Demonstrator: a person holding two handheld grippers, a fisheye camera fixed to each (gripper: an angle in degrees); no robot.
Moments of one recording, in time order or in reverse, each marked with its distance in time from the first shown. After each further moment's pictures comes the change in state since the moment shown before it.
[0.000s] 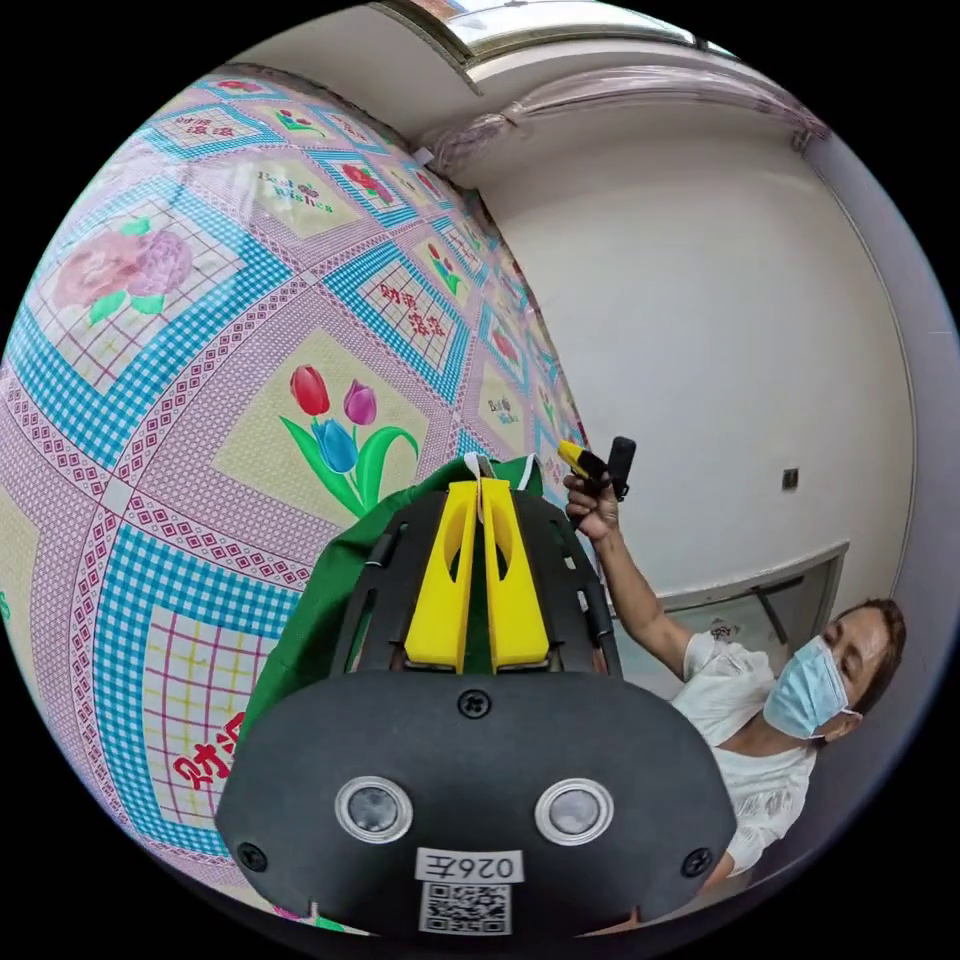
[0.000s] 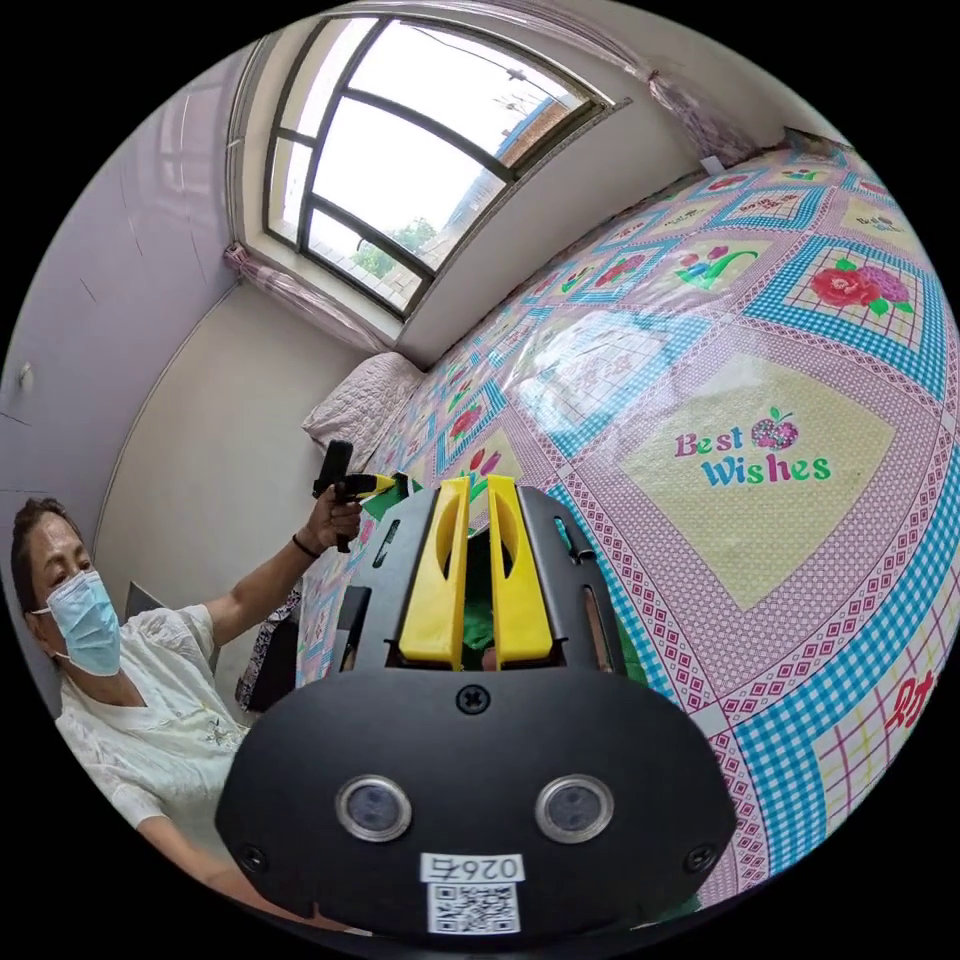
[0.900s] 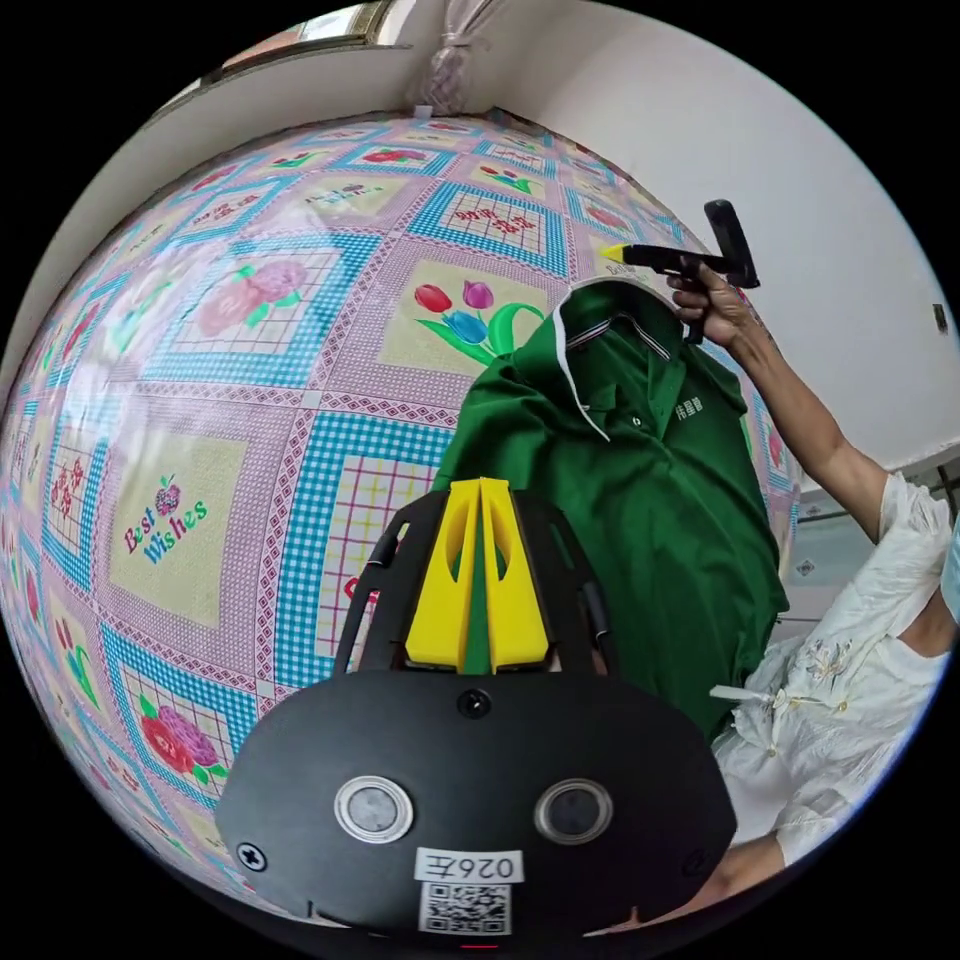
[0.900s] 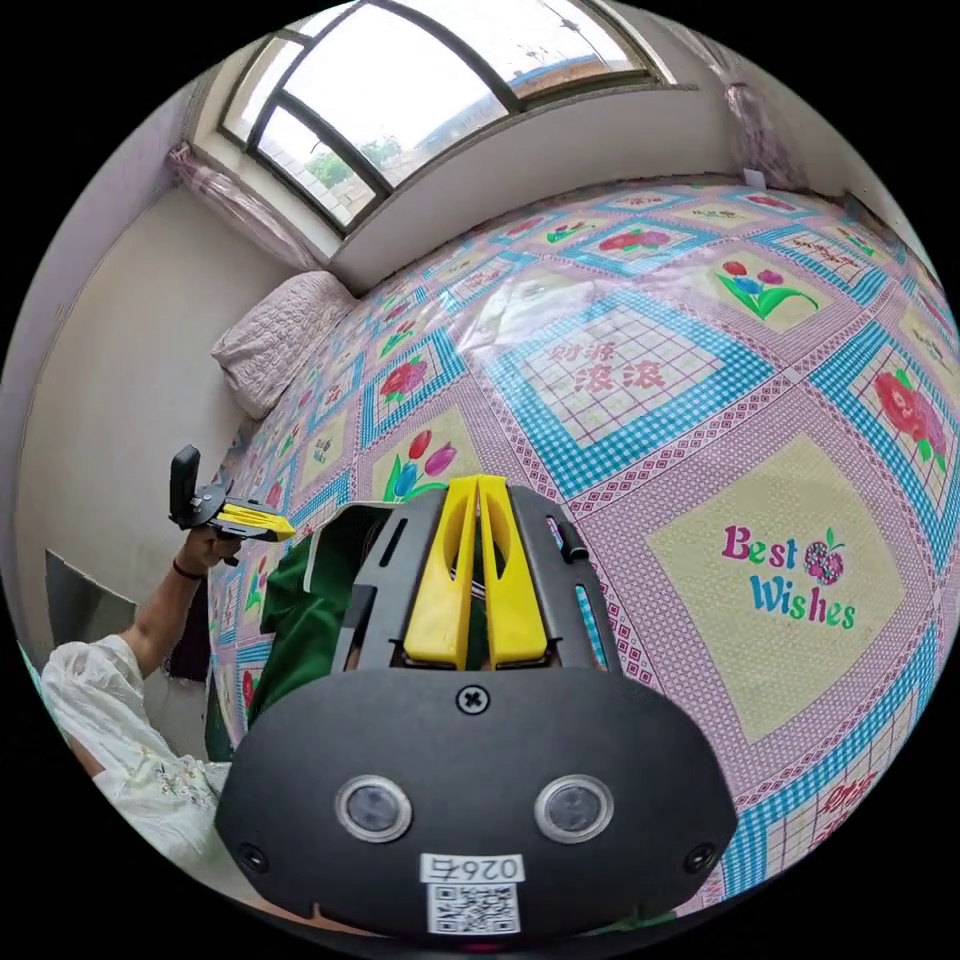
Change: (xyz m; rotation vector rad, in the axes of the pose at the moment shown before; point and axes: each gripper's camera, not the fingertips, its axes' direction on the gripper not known) left arm 0.099 0.132 -0.048 -0.185 -0.603 0.254; right arm -0.071 -0.070 0.143 -0.160 0.252 -0.094
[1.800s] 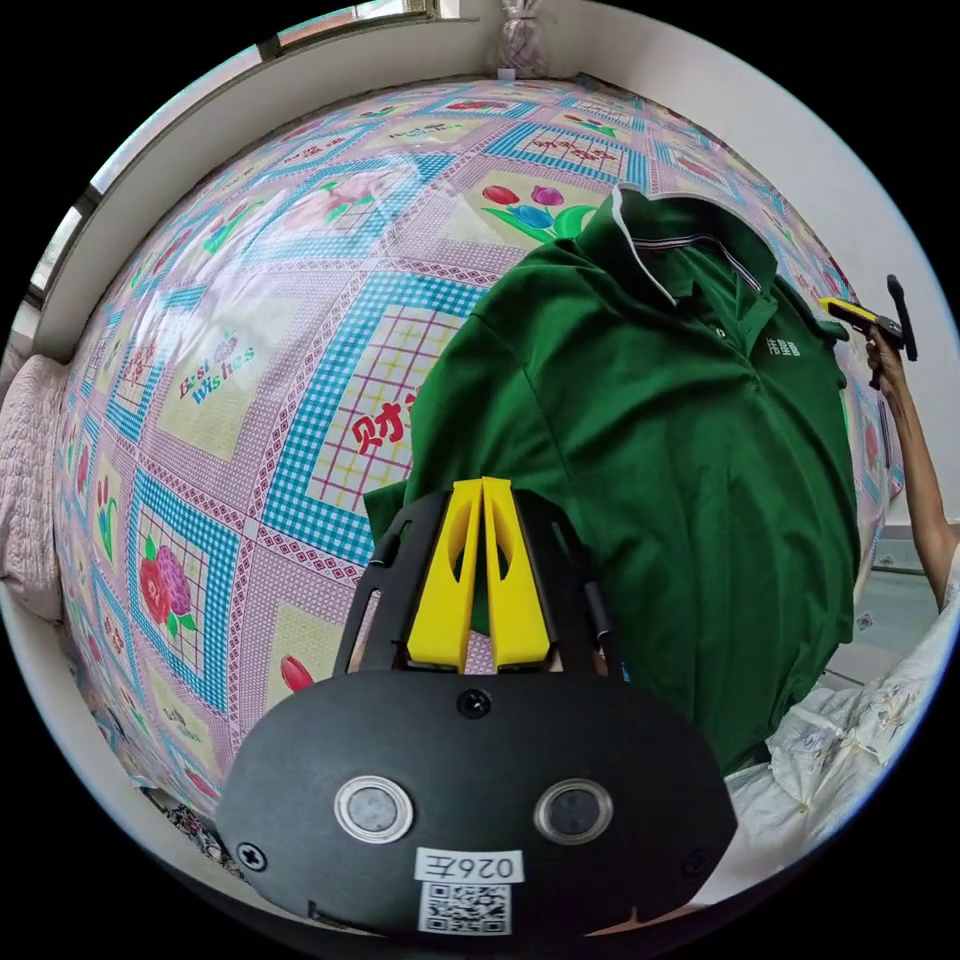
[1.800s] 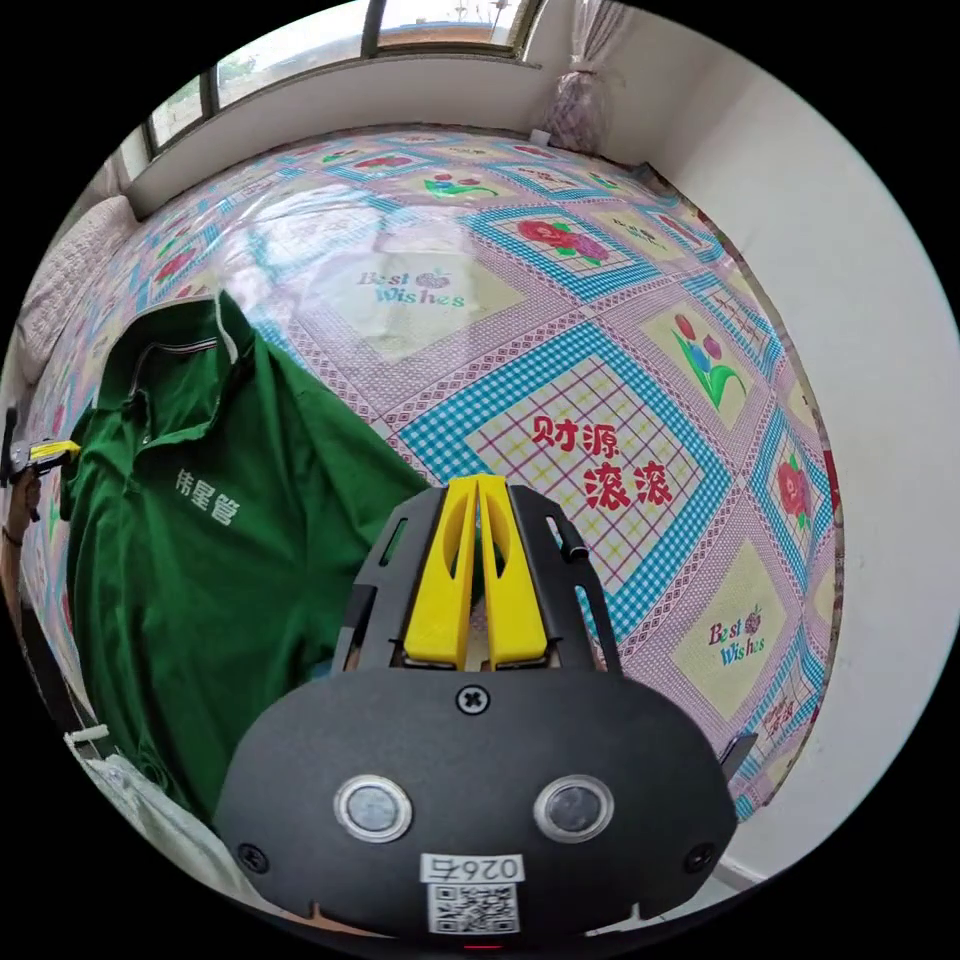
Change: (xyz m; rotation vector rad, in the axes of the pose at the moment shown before) left arm 0.121 0.168 -0.068 -0.101 -0.230 -0.168; right arm -0.046 0.207 -0.157 -0.240 0.696 0.093
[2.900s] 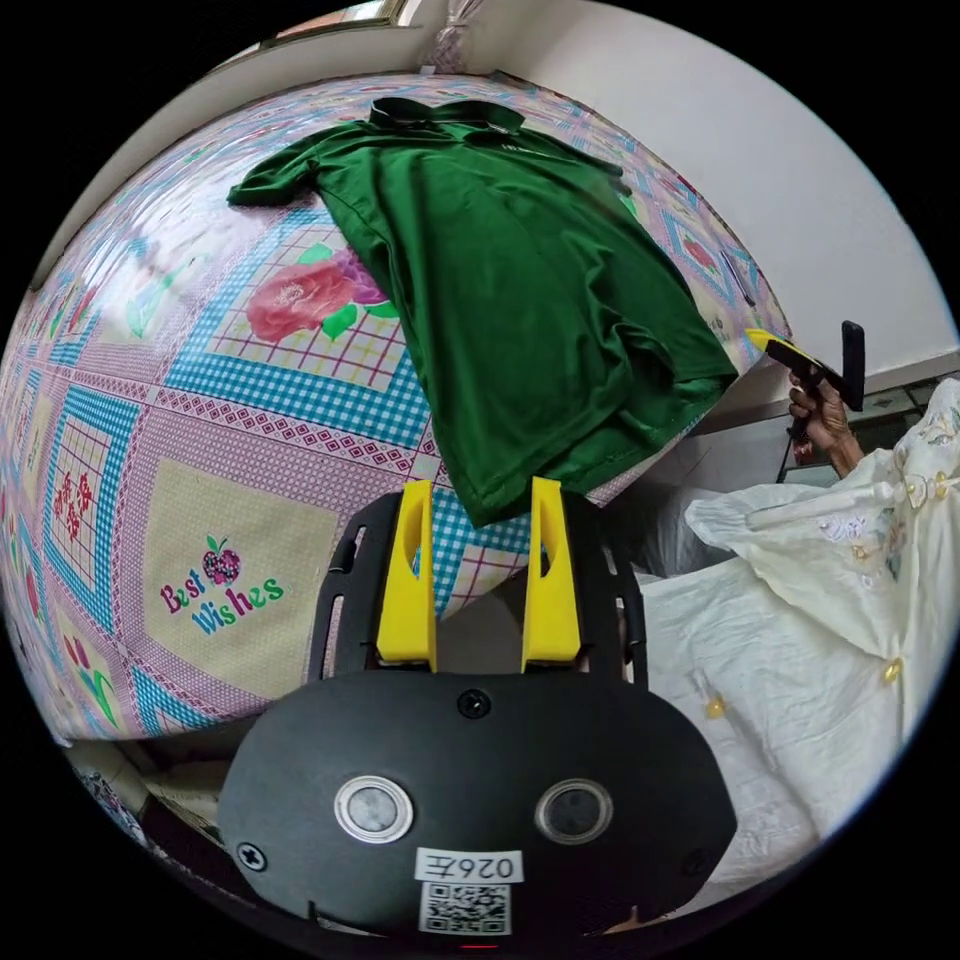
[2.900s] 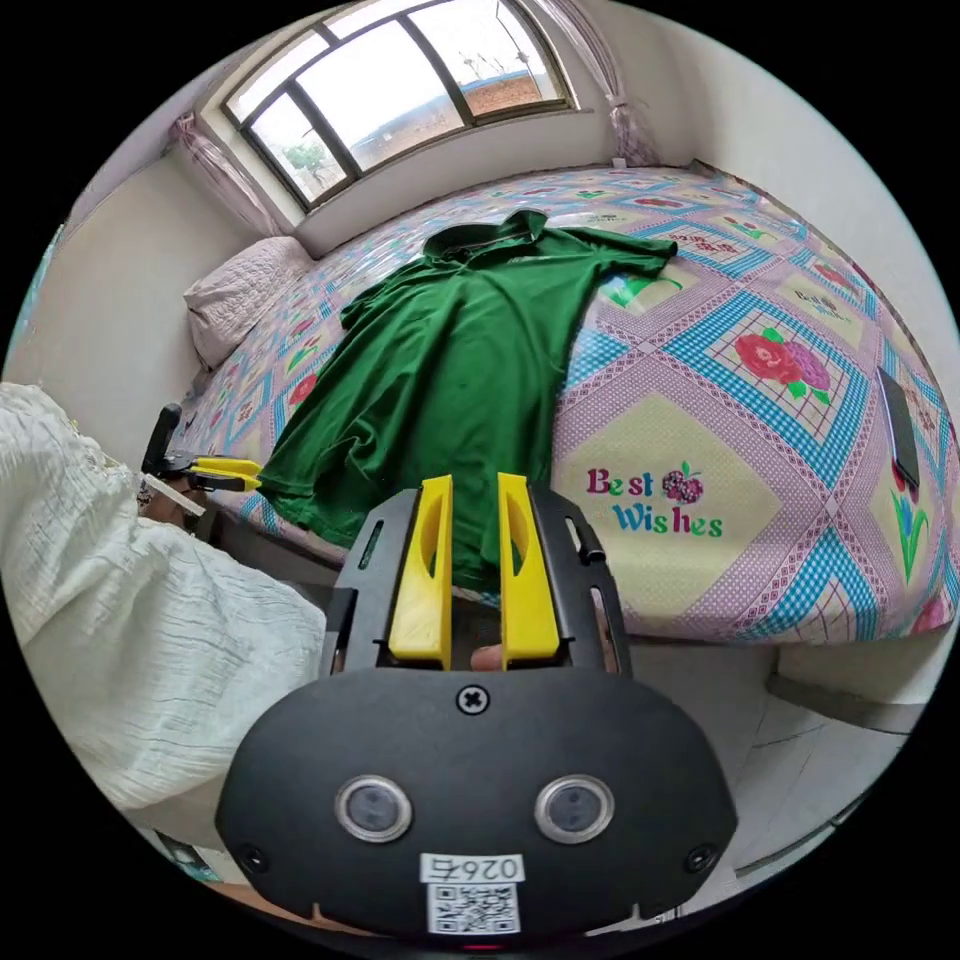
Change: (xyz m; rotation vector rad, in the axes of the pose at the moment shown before) left arm 0.175 0.472 -0.101 -0.014 0.248 0.023; right arm -0.145 0.565 -0.256 0.147 -0.433 0.084
